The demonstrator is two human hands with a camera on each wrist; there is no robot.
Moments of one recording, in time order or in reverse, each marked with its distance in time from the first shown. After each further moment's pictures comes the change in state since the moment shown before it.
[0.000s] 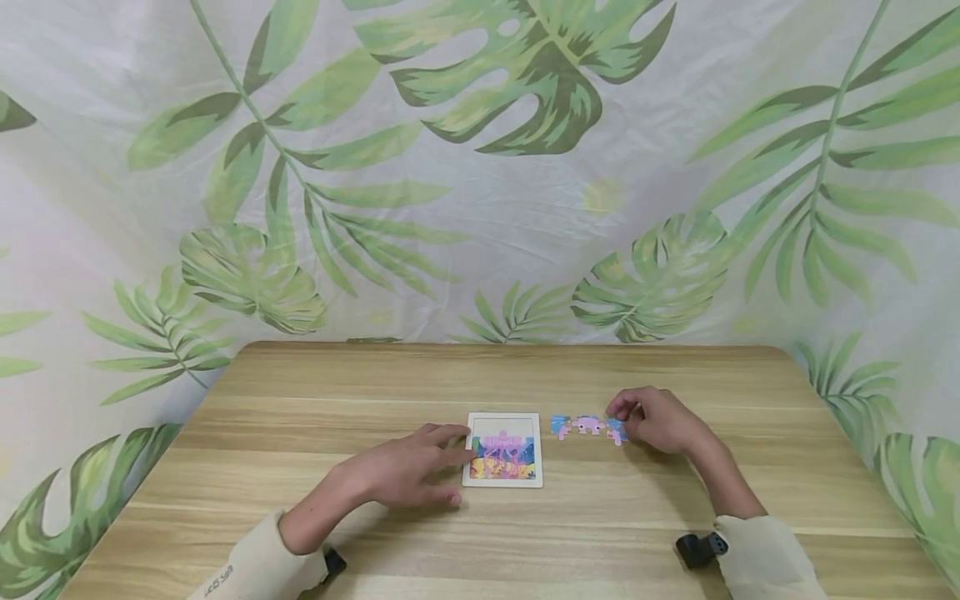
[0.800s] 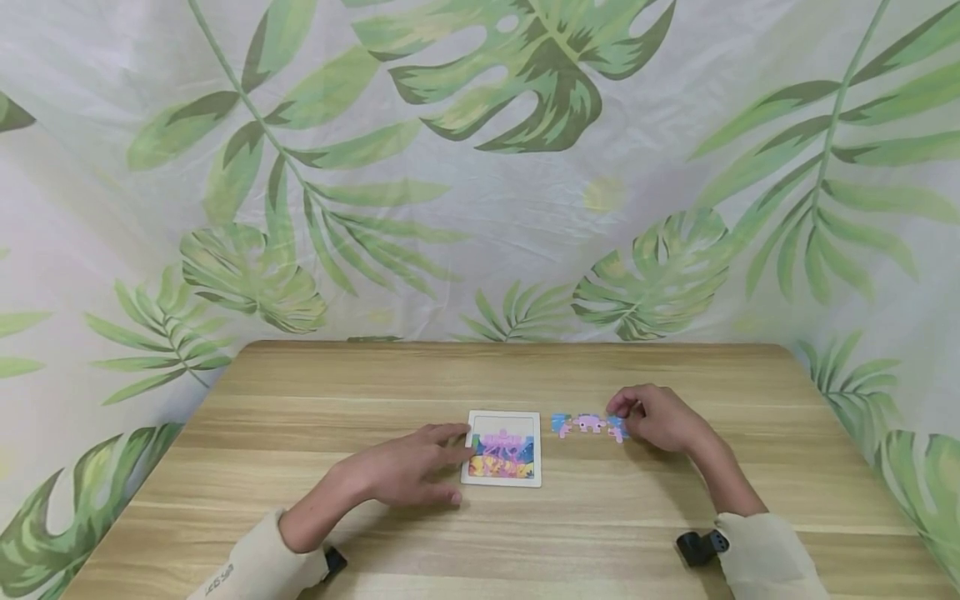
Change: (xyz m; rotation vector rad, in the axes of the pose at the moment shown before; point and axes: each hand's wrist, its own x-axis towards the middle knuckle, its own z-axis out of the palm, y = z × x) left_hand 0.001 -0.001 0.000 -0.037 -0.008 -0.014; right_hand 0.000 0.000 -0.001 -0.002 0.002 0.004
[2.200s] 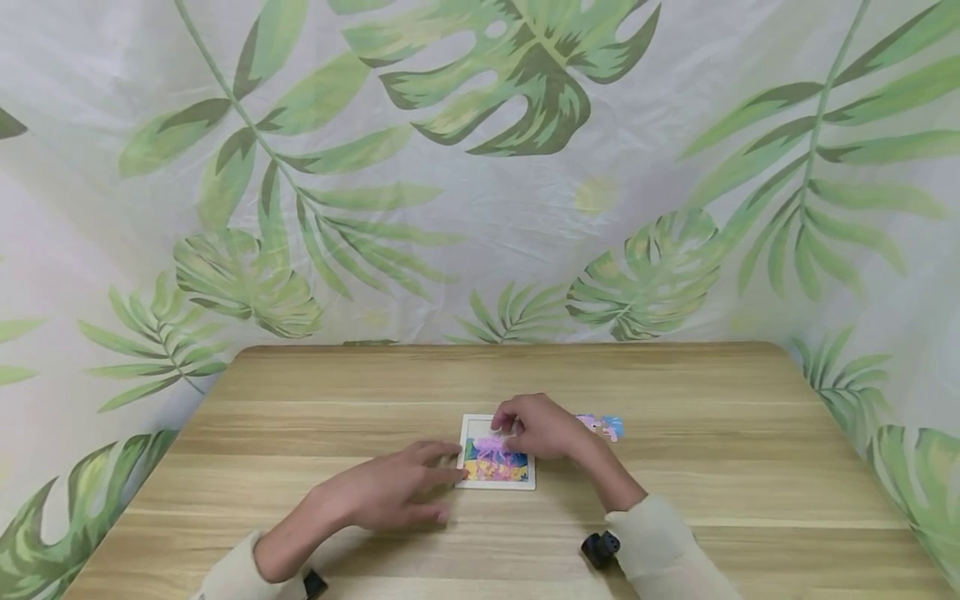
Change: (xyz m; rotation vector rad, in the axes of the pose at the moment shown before) left_hand -0.022 0.005 0.007 0.097 0.024 0.057; right_hand 0.063 -0.105 0.077 0.041 -0.139 -0.192
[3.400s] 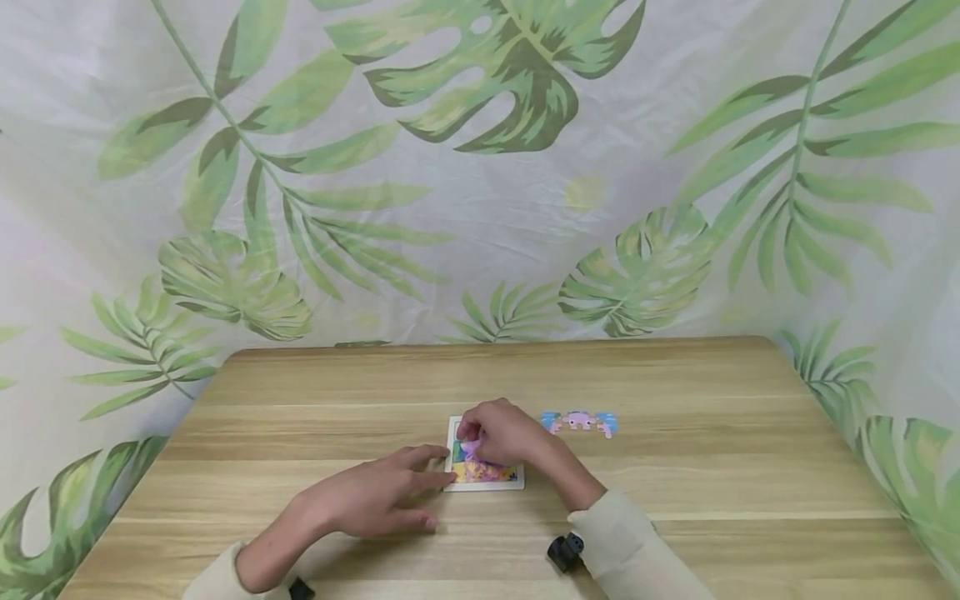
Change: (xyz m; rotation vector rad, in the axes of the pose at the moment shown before) left_hand -0.008 -0.004 0.002 -0.048 -0.001 0.007; right_hand 0.023 -0.025 0.028 -0.032 -0.007 0.008
